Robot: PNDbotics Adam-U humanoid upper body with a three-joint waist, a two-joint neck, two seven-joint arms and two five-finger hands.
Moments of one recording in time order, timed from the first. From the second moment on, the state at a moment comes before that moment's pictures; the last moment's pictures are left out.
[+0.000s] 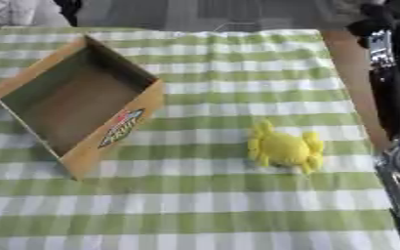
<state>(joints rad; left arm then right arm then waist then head) -0.16 0.11 0.54 -1.98 0.20 -0.24 0.01 -0.35 -0.51 0.08 -1.98 0.21 0.10 -0.32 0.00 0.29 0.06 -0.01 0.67</state>
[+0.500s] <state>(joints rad) -0.16 0.12 0.53 -1.98 0.20 -0.24 0.00 -0.45 -0.78 0.19 -1.98 0.41 0.27 -0.07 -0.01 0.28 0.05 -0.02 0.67</state>
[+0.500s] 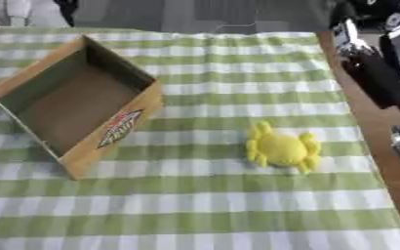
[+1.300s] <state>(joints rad) -0.16 0.13 0.53 -1.98 0.20 -0.23 0.00 -0.53 -0.93 0.29 -1.98 0.55 0.21 0.42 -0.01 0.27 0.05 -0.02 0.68</state>
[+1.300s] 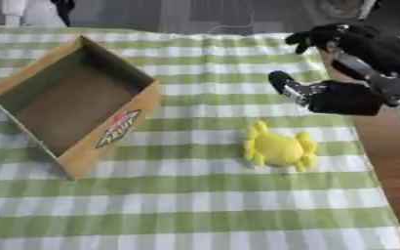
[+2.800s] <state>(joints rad) -0.16 0.13 0.52 -1.98 0.20 -0.24 -0.02 -0.52 -0.89 0.43 -1.98 0.64 0.39 0.74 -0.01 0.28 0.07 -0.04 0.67</state>
